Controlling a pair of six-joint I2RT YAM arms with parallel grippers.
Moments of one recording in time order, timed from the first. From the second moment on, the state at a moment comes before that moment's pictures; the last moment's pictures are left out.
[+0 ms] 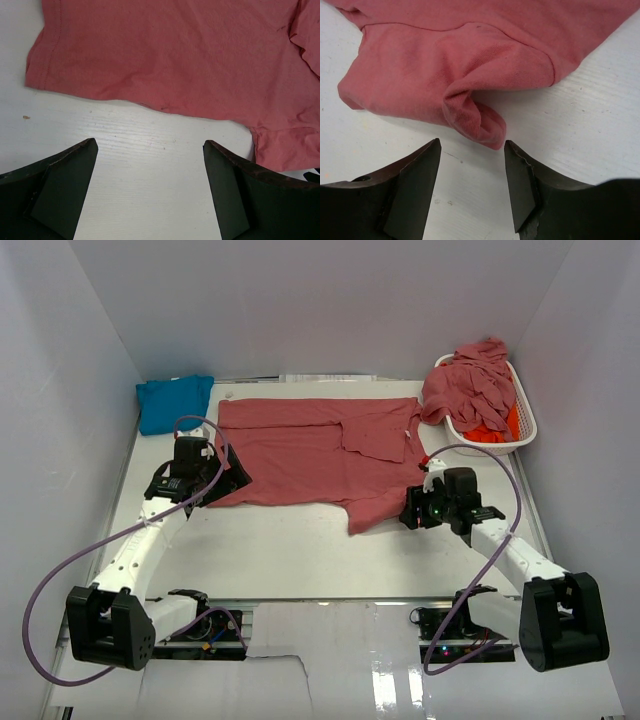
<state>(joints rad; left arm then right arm) -0.16 1.13 0.88 -0.54 0.05 -0.56 0.21 1.10 0.50 -0.20 -0.34 0.02</state>
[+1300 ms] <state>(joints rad) -0.16 1.06 0.88 -0.59 0.03 -0.55 0.23 1.31 0.78 -0.50 -0.60 0.33</state>
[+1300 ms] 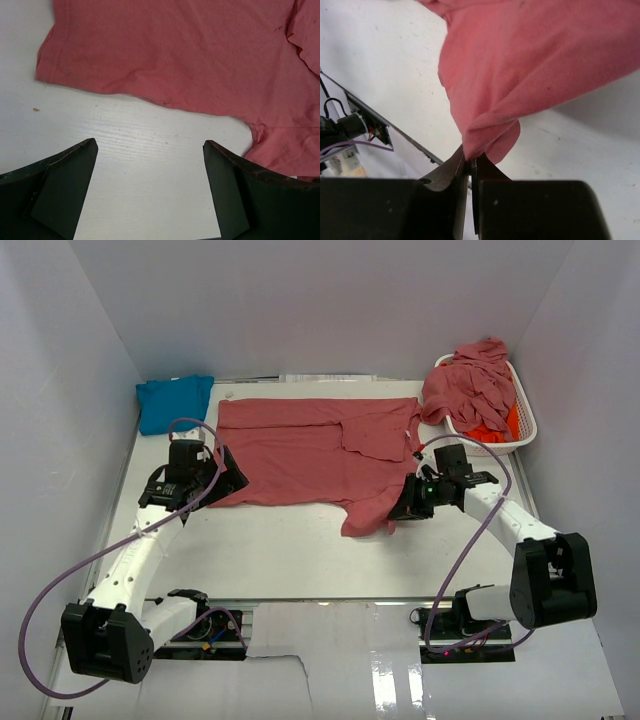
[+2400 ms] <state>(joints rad) -0.16 1.03 0.89 -0.65 0.02 -0.56 0.28 1.15 0.87 -0.95 -0.28 0.41</state>
